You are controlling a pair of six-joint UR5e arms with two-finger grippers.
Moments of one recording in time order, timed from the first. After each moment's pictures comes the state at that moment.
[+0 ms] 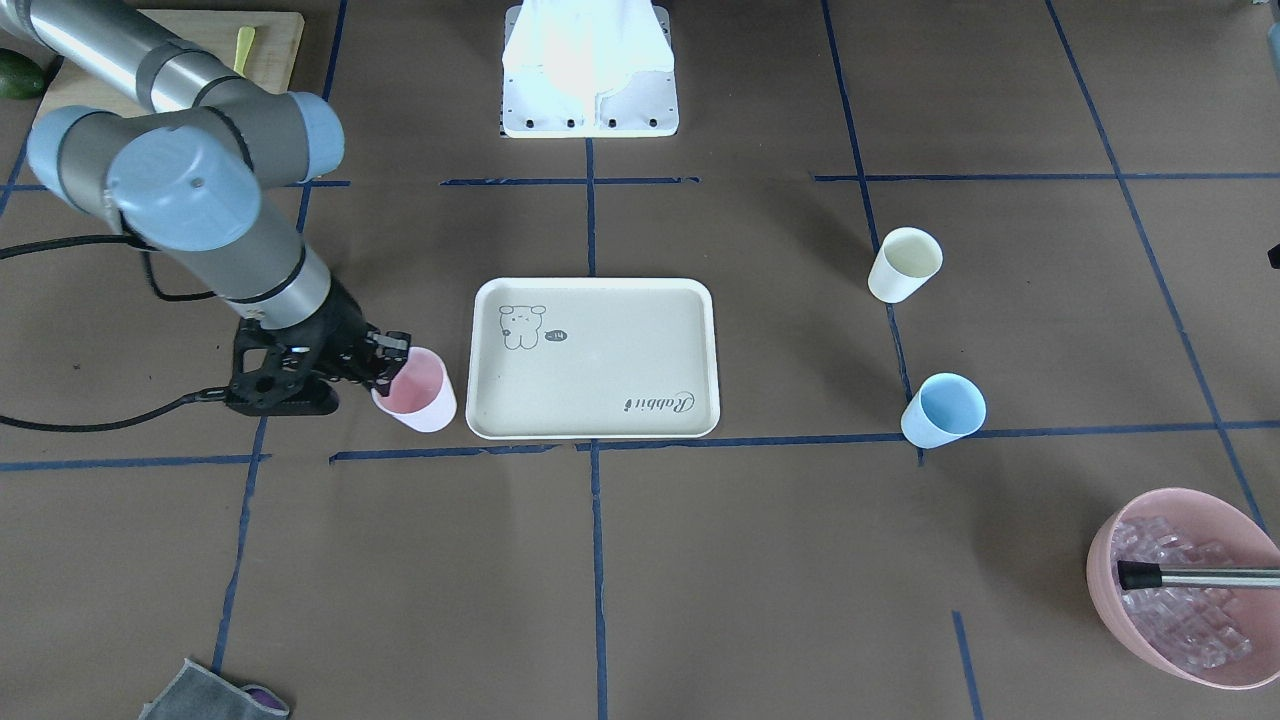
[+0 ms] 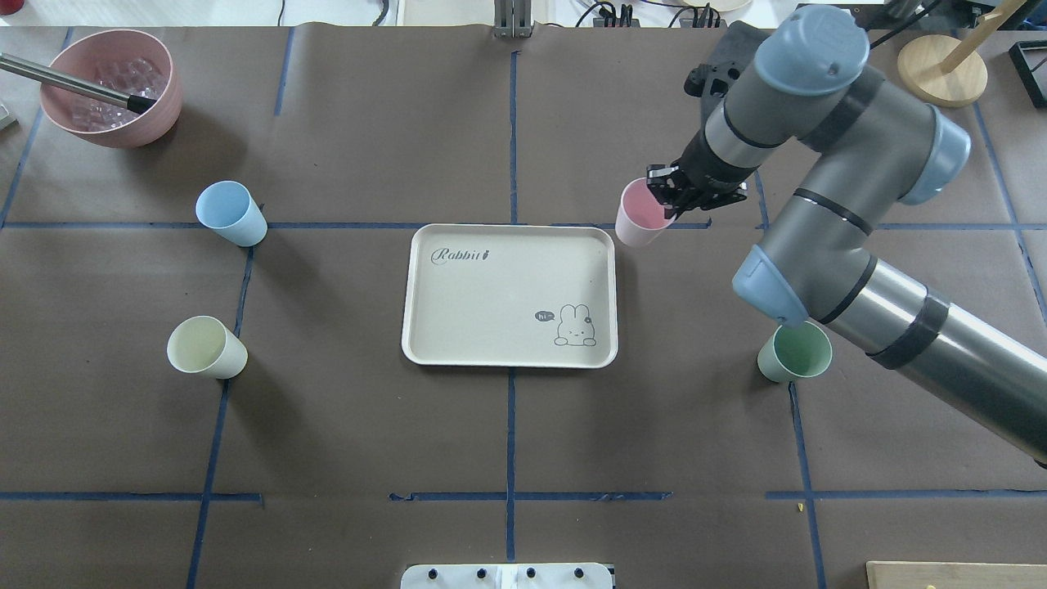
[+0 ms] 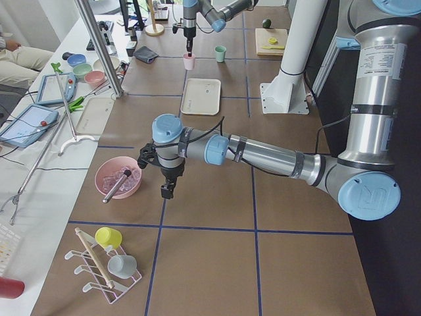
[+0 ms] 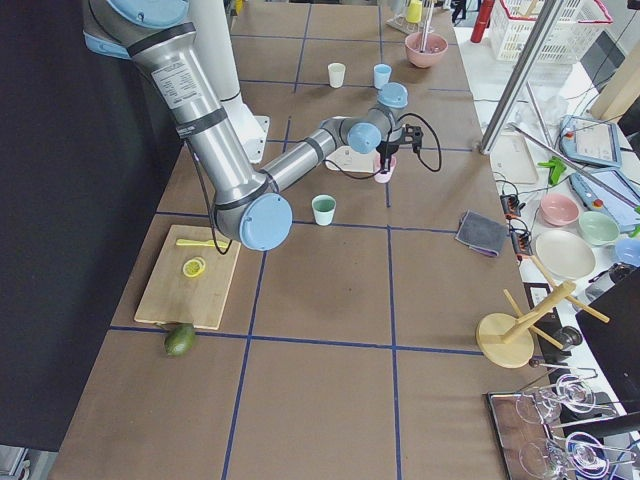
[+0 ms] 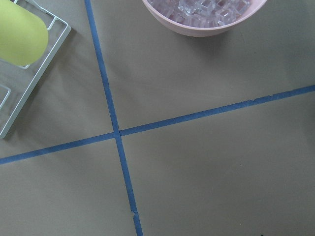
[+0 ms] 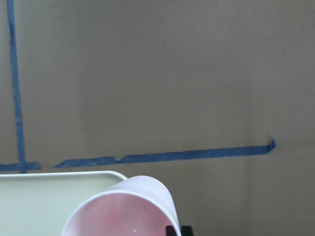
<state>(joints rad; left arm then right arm) -1.47 -1.61 -1.76 -1.55 -2.34 0.01 0.79 -0.98 1.61 -1.41 2.10 1.17</state>
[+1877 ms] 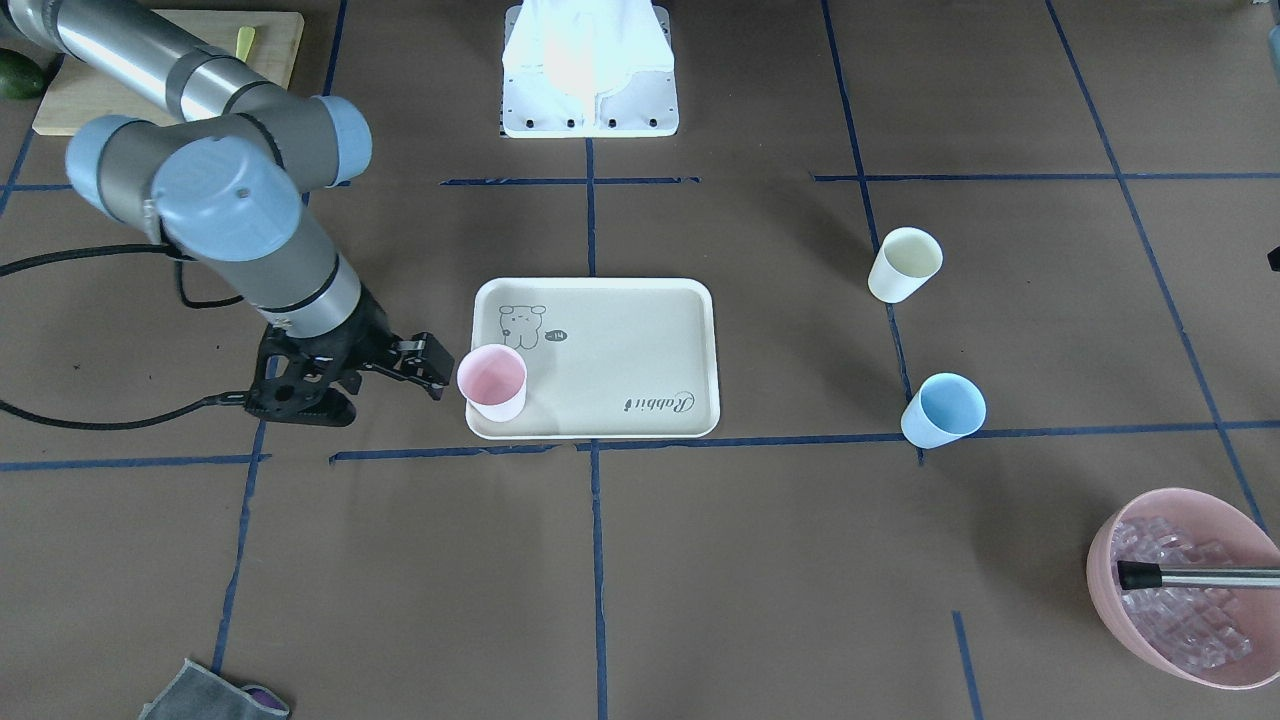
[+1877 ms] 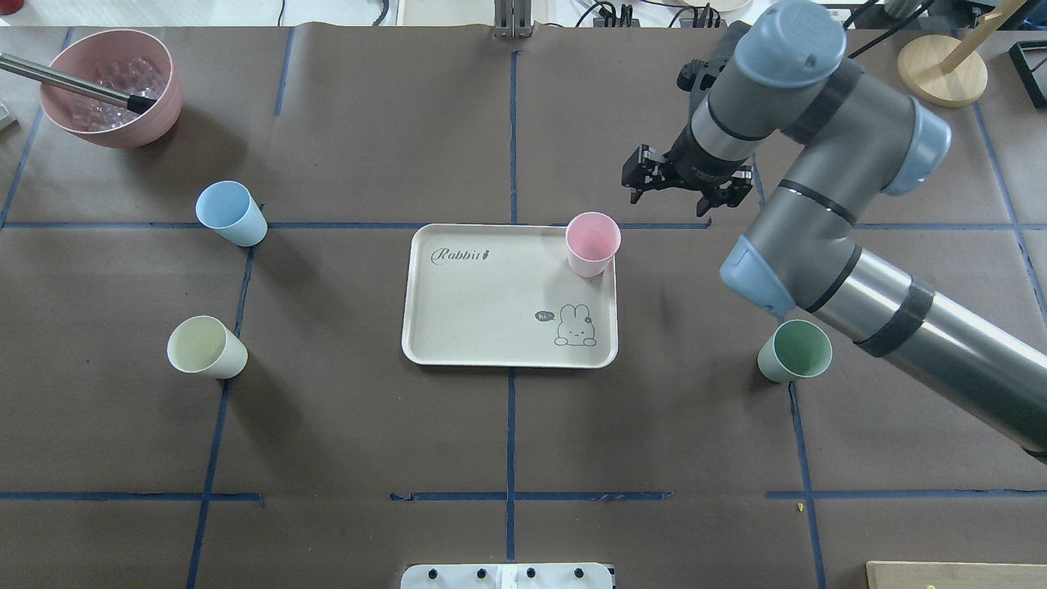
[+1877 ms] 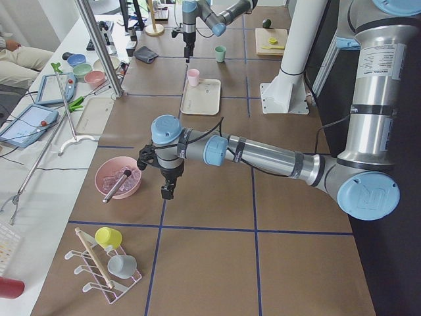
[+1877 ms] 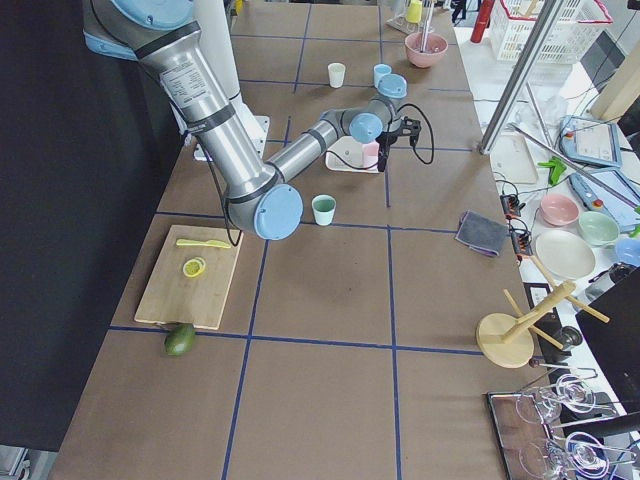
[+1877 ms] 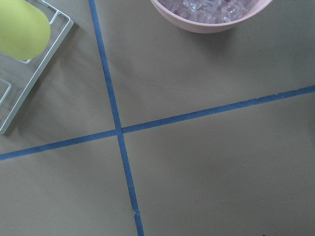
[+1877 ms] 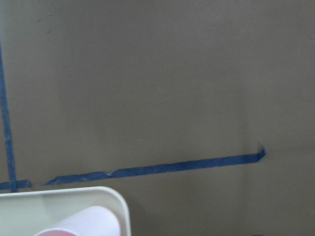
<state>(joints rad) -1.47 -1.61 -1.76 -1.55 -2.35 -0.03 0.86 -1.00 1.57 -1.42 2.16 1.07</state>
